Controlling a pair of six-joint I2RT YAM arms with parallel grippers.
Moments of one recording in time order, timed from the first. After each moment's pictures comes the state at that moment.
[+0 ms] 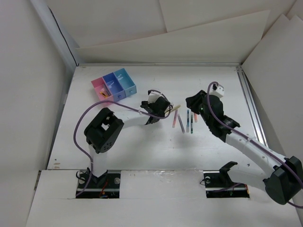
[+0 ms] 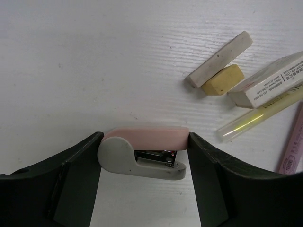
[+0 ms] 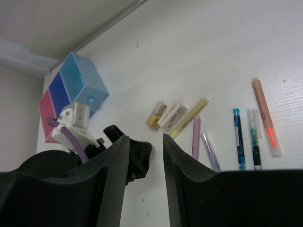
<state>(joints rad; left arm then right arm) -0.81 1.93 1.22 -0.24 -0.57 -0.68 0.56 1.08 0.77 -0.02 0.37 0.81</state>
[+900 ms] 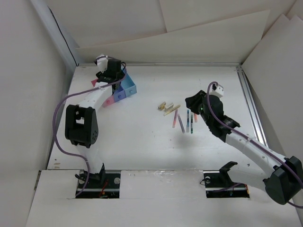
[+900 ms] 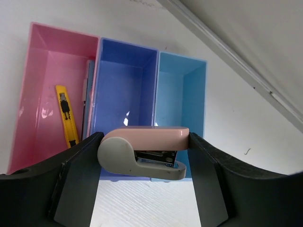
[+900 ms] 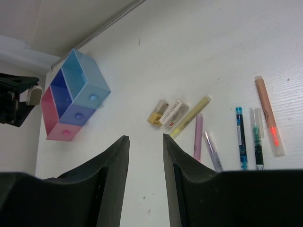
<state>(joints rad) -0.23 1.80 1.44 -0.25 -0.50 -0.73 0.56 1.08 0.77 -0.02 0.35 0.81</state>
